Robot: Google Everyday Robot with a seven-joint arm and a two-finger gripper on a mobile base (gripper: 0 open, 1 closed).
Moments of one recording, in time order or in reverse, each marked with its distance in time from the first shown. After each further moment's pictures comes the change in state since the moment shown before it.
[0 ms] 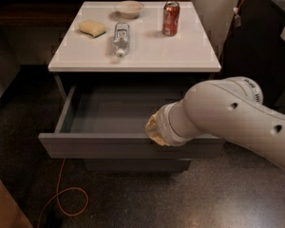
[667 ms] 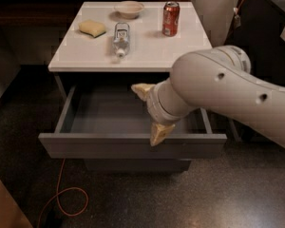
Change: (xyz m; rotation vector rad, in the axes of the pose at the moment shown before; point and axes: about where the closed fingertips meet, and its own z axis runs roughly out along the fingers) arm -0.016 -0.047 -0.011 -0.006 0.008 -0.047
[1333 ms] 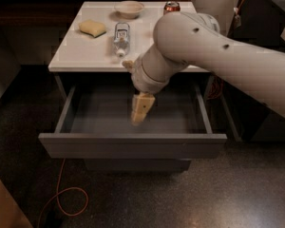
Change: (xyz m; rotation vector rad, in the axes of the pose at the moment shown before) arm -0.010 -0.080 0.029 -0.047 -0.115 0.214
